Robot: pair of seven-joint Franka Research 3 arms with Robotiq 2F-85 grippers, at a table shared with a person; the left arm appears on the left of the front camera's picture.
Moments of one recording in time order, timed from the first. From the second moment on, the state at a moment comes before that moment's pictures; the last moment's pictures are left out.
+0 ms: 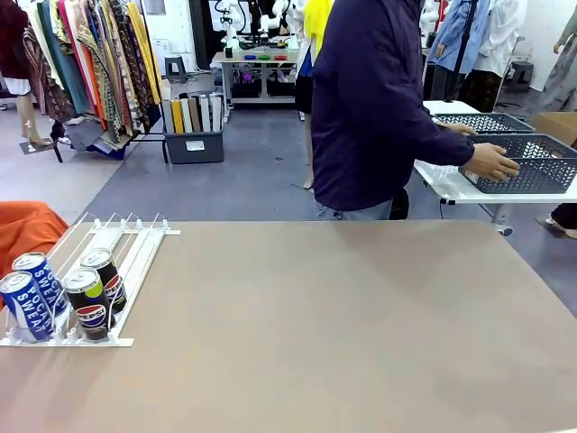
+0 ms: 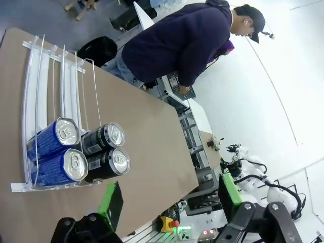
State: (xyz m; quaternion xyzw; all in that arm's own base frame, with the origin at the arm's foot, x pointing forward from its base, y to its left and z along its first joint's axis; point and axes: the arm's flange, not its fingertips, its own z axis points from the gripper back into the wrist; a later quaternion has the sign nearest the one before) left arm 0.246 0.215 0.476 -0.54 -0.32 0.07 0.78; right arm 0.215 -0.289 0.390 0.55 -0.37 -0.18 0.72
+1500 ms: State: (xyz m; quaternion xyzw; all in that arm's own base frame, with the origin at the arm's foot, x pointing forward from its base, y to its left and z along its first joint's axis) left arm 0.315 0.041 0.523 0.08 -0.13 -0.08 0.99; right arm 0.204 -0.289 0.400 0.55 -0.36 -0.19 0.73
